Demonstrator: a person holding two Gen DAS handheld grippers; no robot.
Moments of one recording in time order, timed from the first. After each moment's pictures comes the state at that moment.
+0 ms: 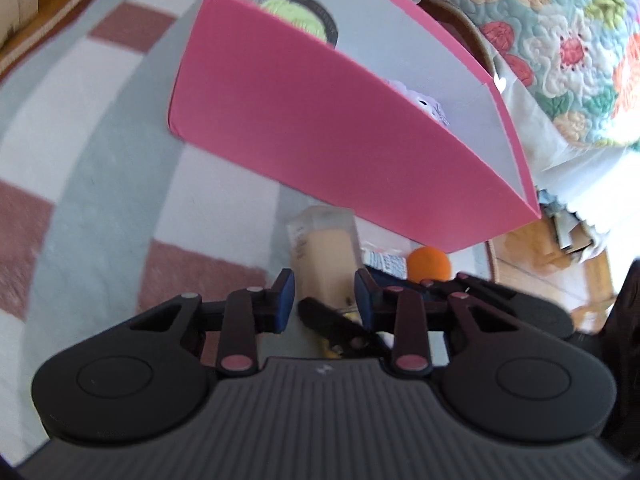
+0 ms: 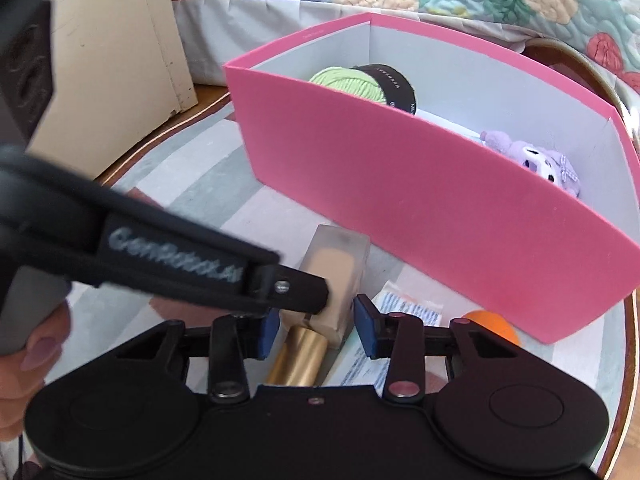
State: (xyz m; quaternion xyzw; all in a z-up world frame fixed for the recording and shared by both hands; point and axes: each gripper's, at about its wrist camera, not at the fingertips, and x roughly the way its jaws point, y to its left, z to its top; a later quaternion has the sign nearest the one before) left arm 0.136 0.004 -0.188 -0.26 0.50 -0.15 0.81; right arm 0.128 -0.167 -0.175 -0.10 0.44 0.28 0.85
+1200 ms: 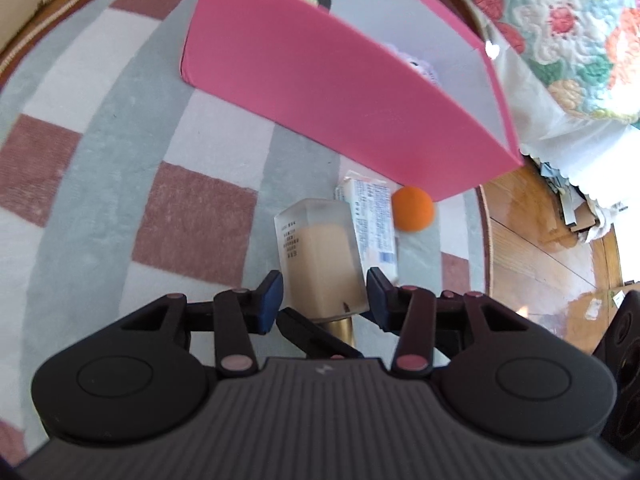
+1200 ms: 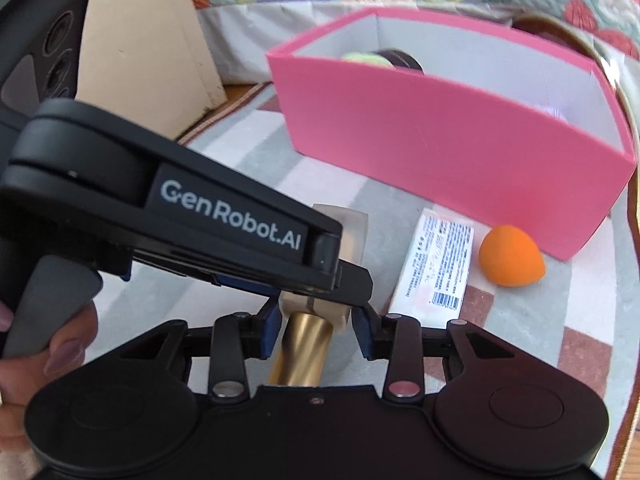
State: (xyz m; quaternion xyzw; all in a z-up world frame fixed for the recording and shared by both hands) left arm 0.082 -0.017 -0.159 -0.23 0.53 -0.13 0.80; right arm 0.071 -0.192 -0.170 -0.05 0.45 0.29 0.84
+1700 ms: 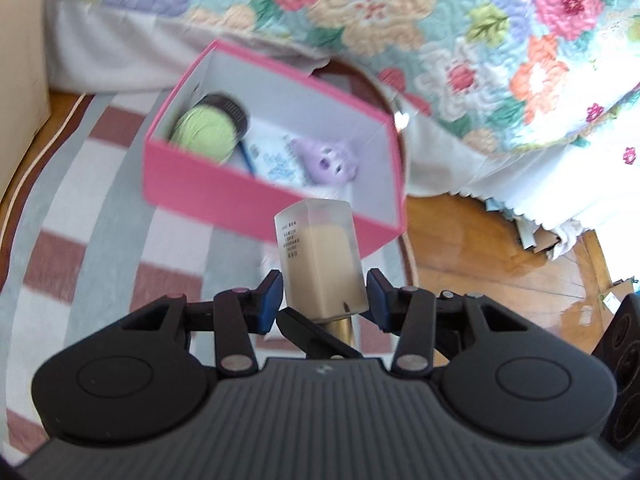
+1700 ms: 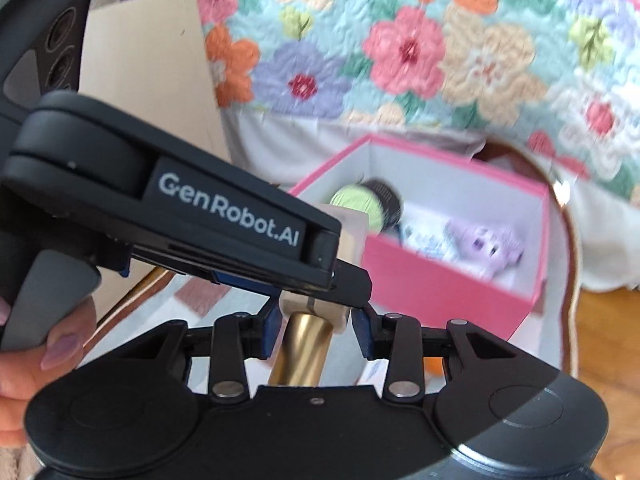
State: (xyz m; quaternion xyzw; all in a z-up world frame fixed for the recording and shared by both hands) left arm 0.084 -0.029 -0.029 -0.21 0.45 -0.16 0.85; right arm 0.070 -0.194 -0.065 -0.06 0.35 0.28 0.89
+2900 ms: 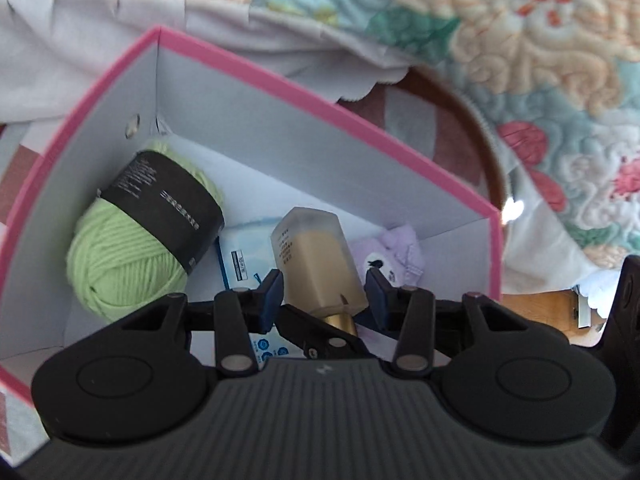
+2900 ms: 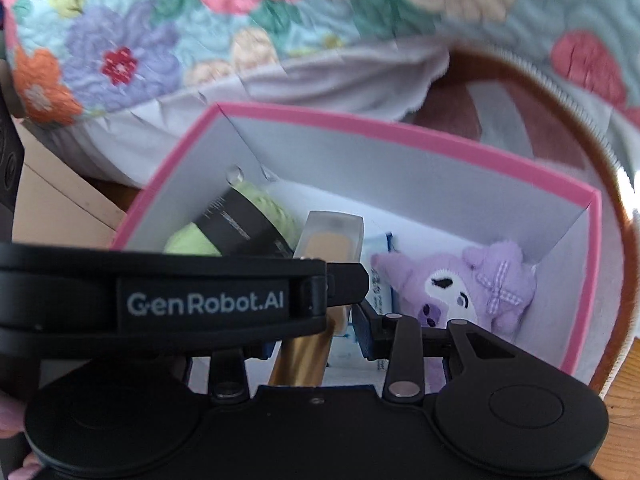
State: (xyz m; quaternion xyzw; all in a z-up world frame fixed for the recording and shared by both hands) left arm 0.324 -0.077 -0.116 -0.23 0.53 -0.08 0.81; right arm 0.325 -0.221 -0.153 0.01 0.53 0.28 0.80
